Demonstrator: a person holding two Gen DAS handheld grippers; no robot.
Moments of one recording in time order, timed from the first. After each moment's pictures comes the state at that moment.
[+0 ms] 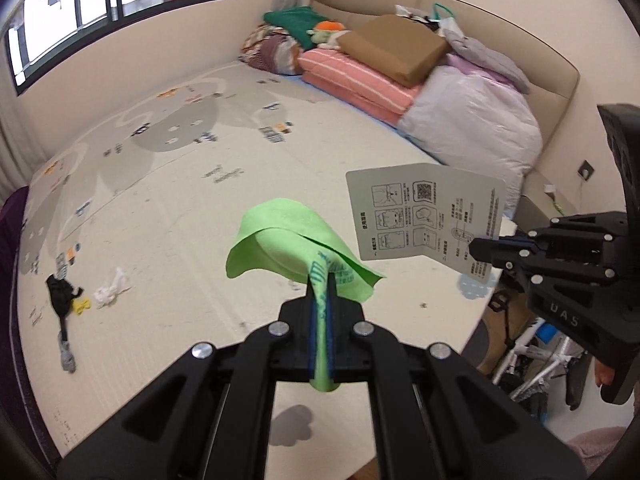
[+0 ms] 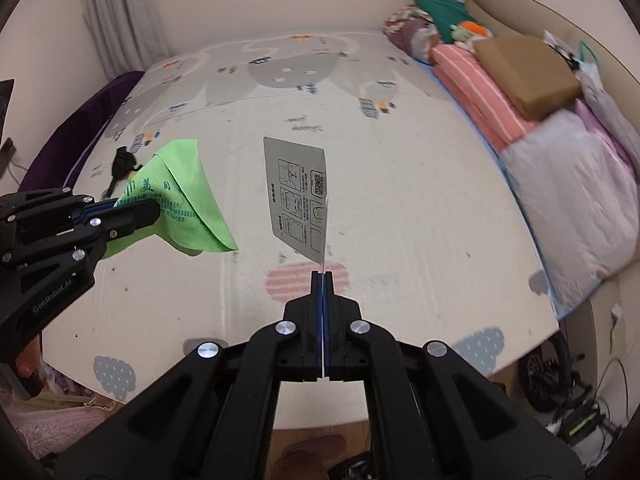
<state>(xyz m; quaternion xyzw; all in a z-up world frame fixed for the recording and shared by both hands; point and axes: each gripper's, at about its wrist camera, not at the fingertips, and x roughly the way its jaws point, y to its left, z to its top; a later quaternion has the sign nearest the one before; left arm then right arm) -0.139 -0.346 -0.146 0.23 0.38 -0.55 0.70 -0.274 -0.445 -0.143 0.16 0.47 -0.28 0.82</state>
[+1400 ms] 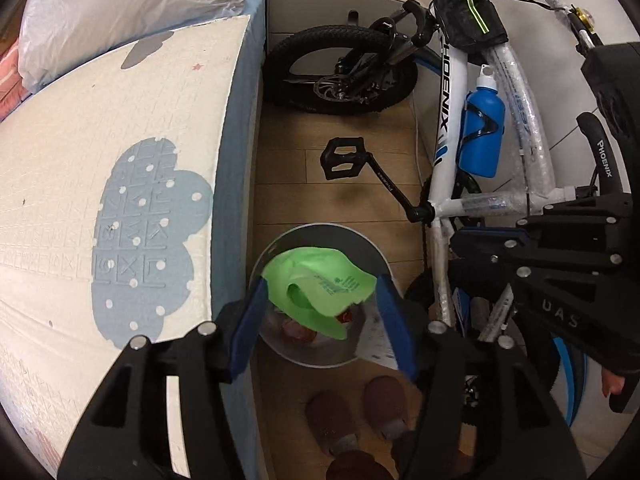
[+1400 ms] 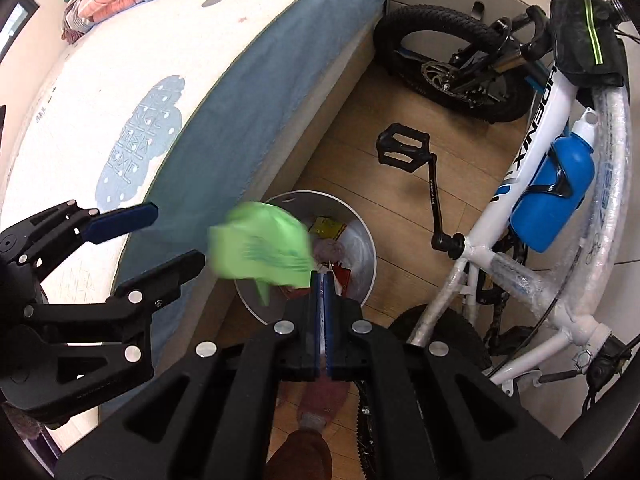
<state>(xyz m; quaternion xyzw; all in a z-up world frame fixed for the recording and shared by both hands) -0.522 -0.565 -0.465 0.48 0.31 -0.74 0.36 -0.675 -0.557 -0.469 0.49 0.40 -0.52 0.58</state>
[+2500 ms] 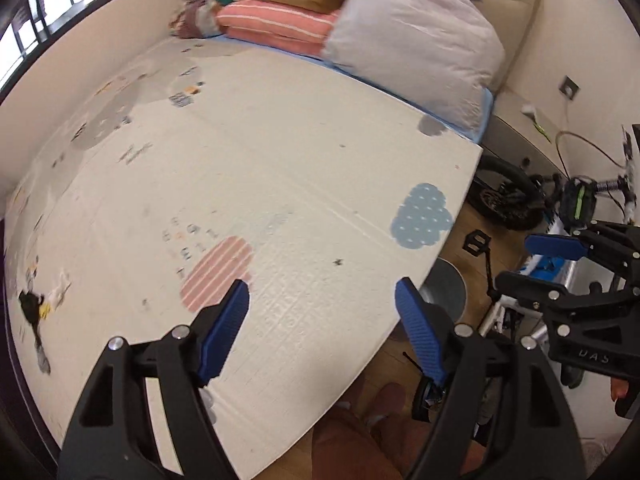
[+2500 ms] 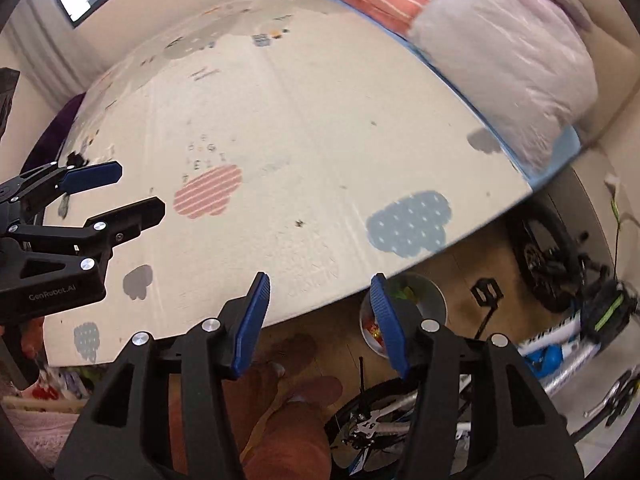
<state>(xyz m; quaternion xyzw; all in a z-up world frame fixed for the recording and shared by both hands) -0.289 -0.415 -0.214 0.32 0.41 -0.53 0.67 -0.466 -0.492 -0.226 0.26 0.48 -0.31 0.78</state>
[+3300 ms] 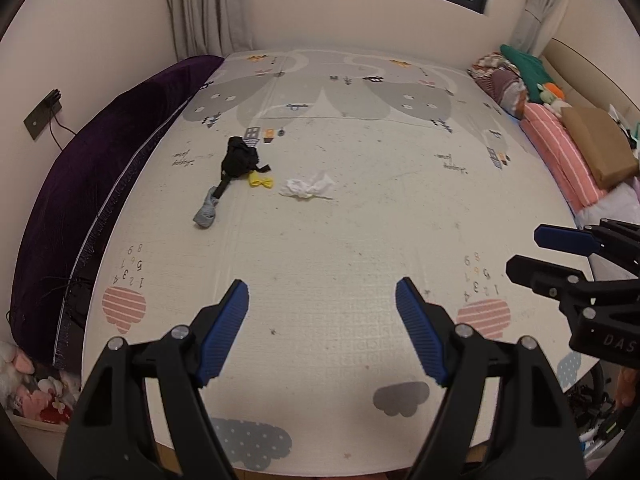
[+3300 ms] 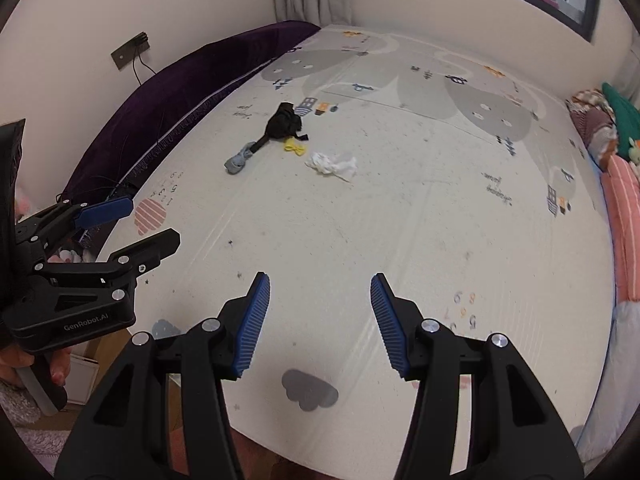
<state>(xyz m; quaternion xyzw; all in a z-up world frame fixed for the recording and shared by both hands) 0.011 -0.138 -0.163 0.09 0.46 -0.21 0.86 -0.045 -0.298 -0.144 0.04 0.50 0.02 0.87</state>
